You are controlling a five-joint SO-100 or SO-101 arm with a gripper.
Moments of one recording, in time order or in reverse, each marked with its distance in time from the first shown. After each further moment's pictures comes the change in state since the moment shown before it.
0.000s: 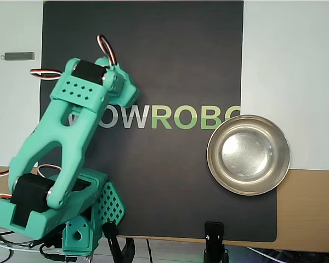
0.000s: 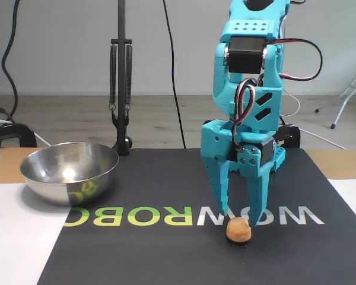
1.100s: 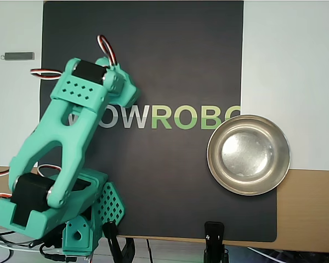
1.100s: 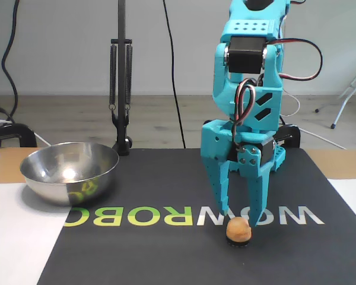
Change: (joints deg) arm 0.0 -0.2 0.0 -1.1 0.0
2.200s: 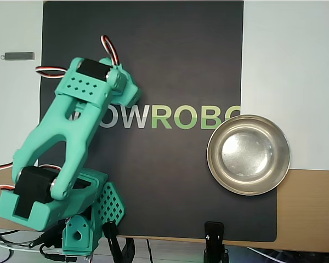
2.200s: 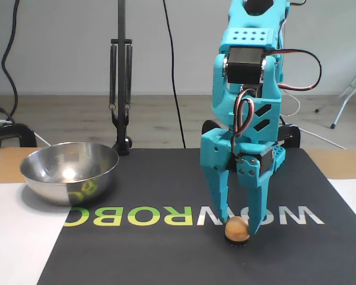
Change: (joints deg) arm 0.0 -3.9 0.0 -1.1 0.0
